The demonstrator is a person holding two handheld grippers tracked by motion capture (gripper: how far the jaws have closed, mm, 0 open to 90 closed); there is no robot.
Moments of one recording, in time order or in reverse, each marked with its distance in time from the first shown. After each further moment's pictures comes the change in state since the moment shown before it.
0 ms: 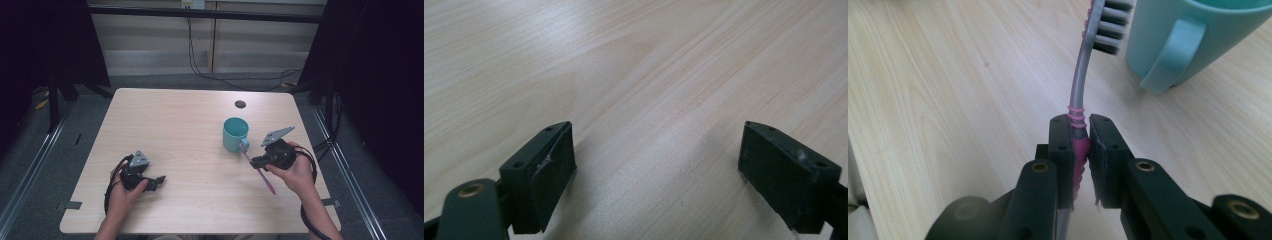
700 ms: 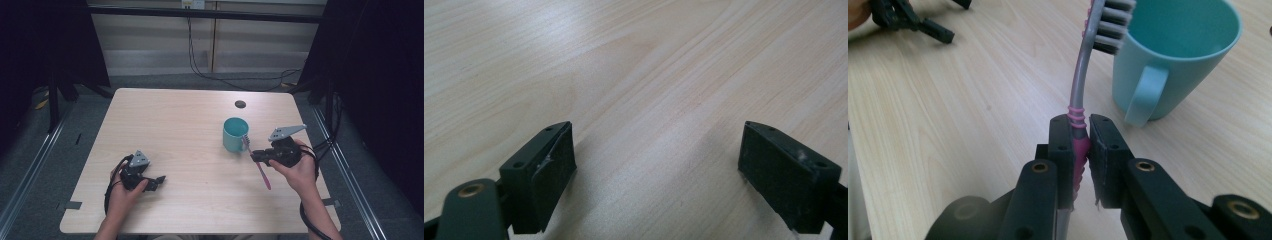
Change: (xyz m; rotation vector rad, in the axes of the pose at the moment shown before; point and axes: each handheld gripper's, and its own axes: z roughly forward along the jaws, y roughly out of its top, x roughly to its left) left arm 0.000 0.000 0.000 0.002 0.001 0.001; right arm -0.004 -0.002 -0.013 -0.175 -0.004 0.052
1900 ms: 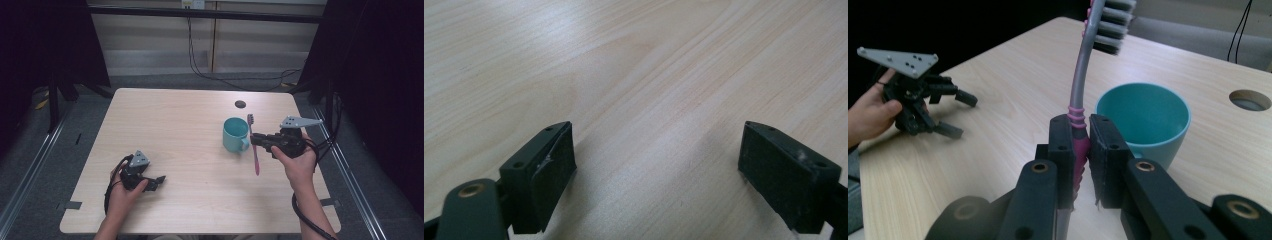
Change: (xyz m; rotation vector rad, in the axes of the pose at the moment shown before) left arm 0.000 0.000 0.000 0.000 0.001 0.001; right arm -0.006 0.016 -0.014 -0.300 -0.016 0.124
